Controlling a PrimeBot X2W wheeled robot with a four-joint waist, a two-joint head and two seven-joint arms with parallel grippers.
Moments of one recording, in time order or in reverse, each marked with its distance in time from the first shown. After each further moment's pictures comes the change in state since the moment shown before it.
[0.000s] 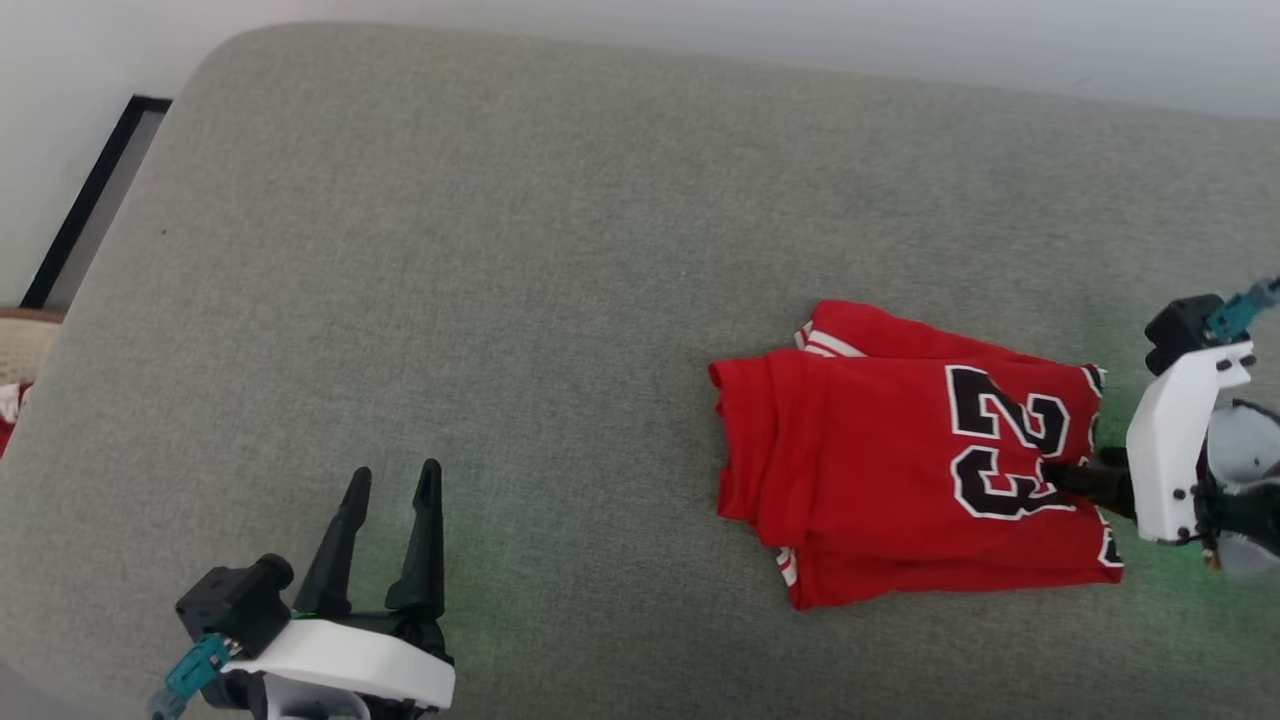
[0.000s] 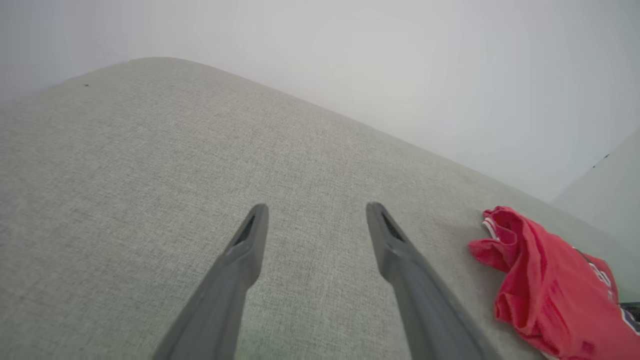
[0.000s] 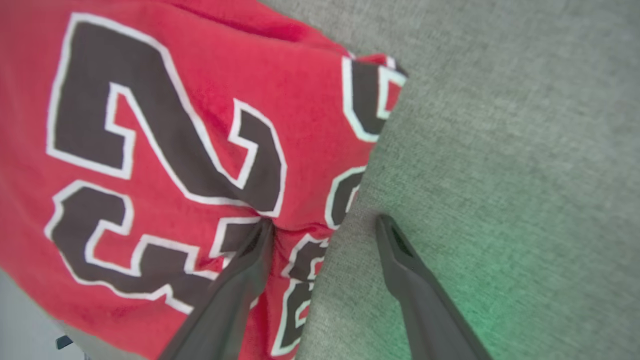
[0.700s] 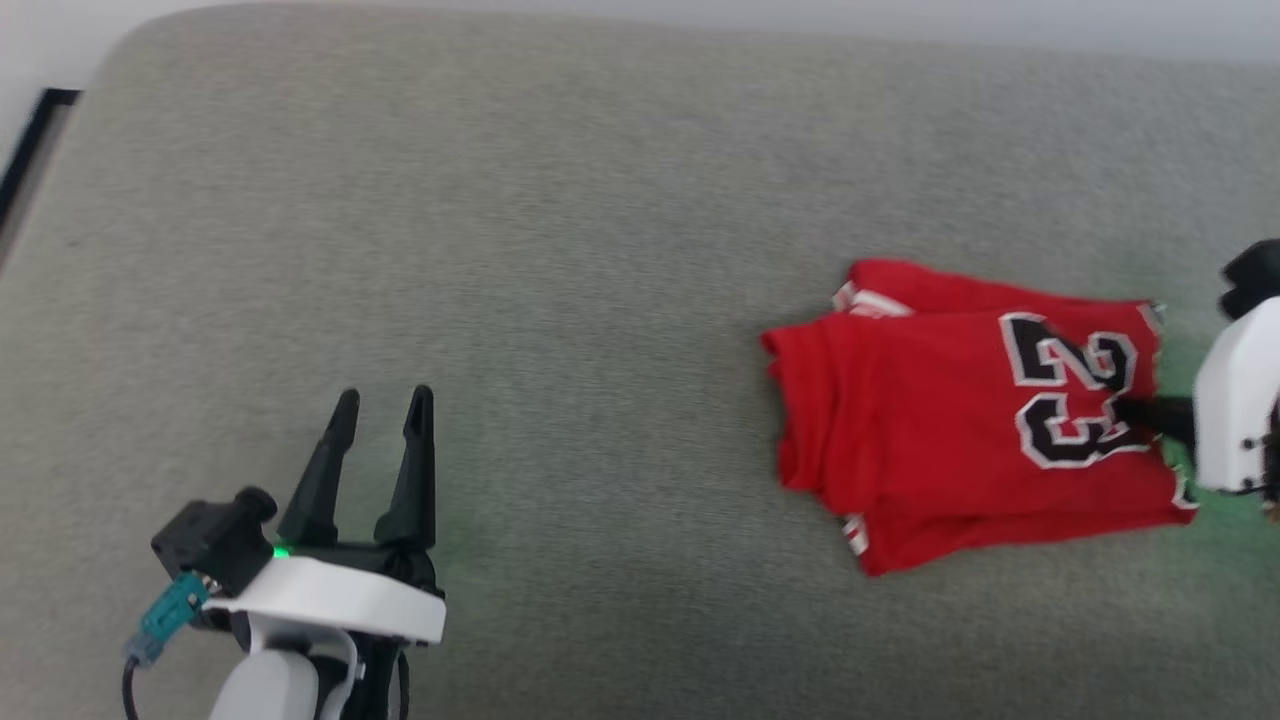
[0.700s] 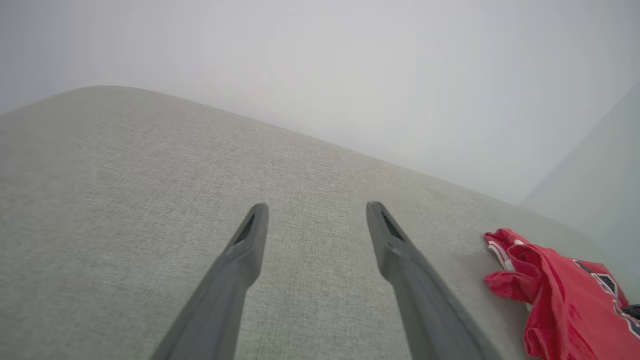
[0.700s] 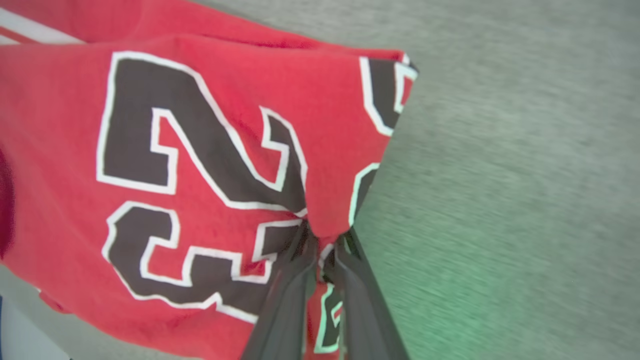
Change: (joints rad) left arm -0.094 0.023 -0.013 -0.032 0.002 0.000 0.000; right arm -0.028 -0.041 -0.153 -0.023 -0.029 0.003 0.055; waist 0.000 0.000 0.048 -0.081
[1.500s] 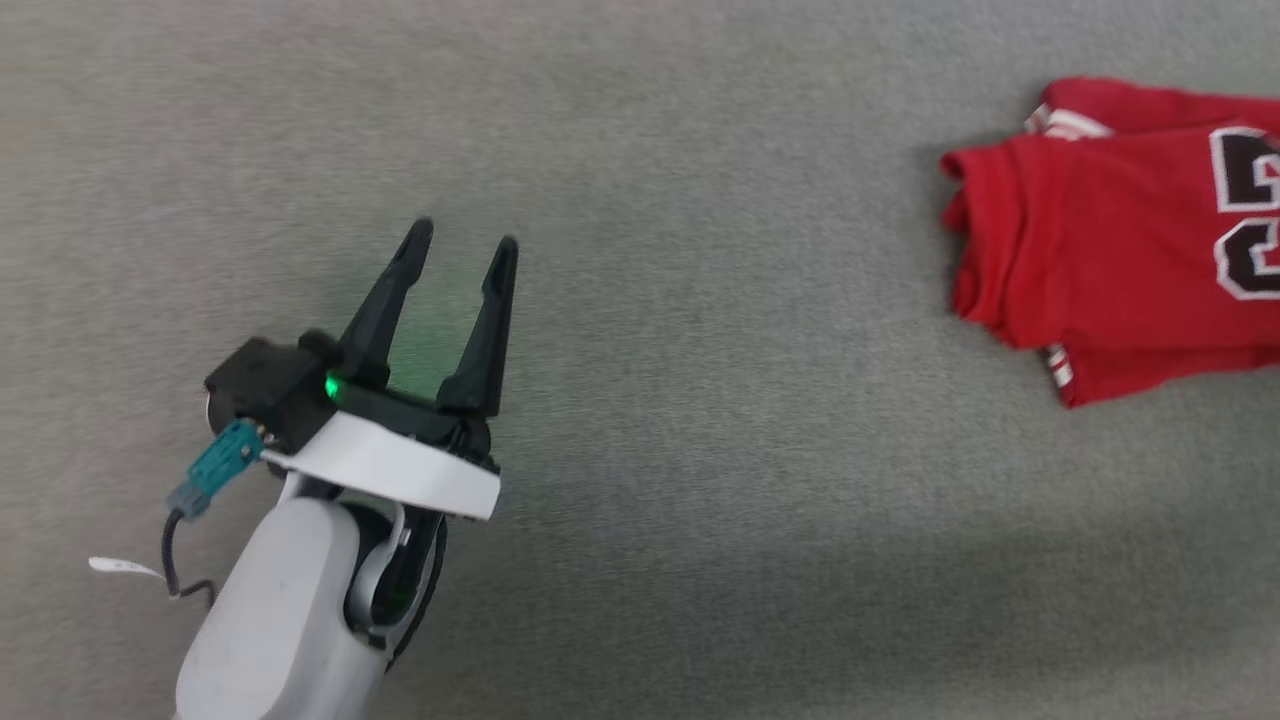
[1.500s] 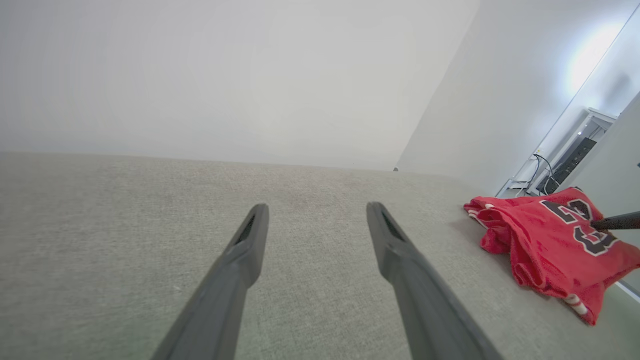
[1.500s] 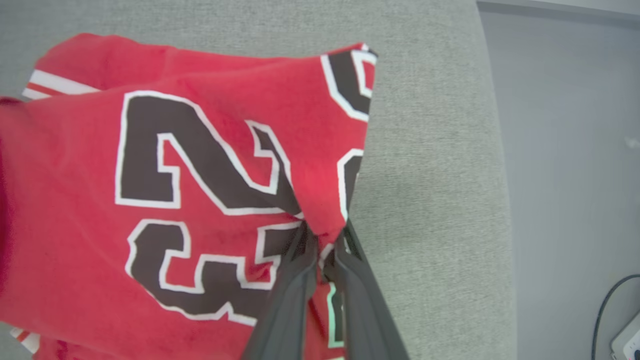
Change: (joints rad) left arm -0.256 0.070 -0.166 0.001 0.034 0.000 0.000; right arm -0.157 -0.114 -0.131 0.096 -0.130 0.000 -0.150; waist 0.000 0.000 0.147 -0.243
